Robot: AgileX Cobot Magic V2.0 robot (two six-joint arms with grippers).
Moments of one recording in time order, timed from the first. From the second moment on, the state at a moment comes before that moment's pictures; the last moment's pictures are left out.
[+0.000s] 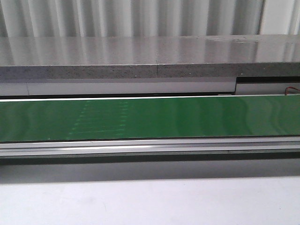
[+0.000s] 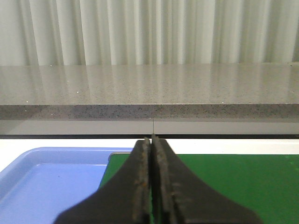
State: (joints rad) left arm 0.03 0.00 0.00 0.16 0.03 -0.13; right arm -0.05 -0.01 0.03 -0.06 0.03 0.09
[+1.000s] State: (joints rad) left arm 0.03 0.00 0.00 0.16 0.03 -0.13; right arm -0.05 -0.01 0.01 -0.06 0.01 0.09
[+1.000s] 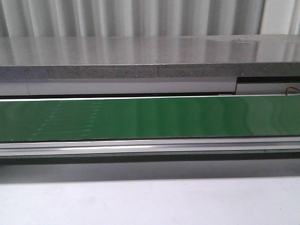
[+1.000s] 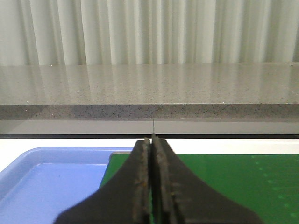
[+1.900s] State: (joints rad) left arm 0.03 0.00 0.00 0.16 0.03 -0.13; right arm -0.05 0.55 -0.75 0.02 0.92 0.09
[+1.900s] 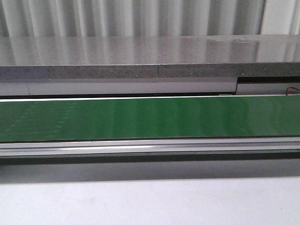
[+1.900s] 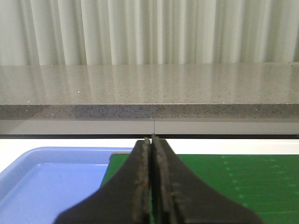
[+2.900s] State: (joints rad) left arm 0.03 0.00 0.00 0.16 0.03 -0.13; right arm -0.06 1.00 -1.03 0.00 0.97 0.15
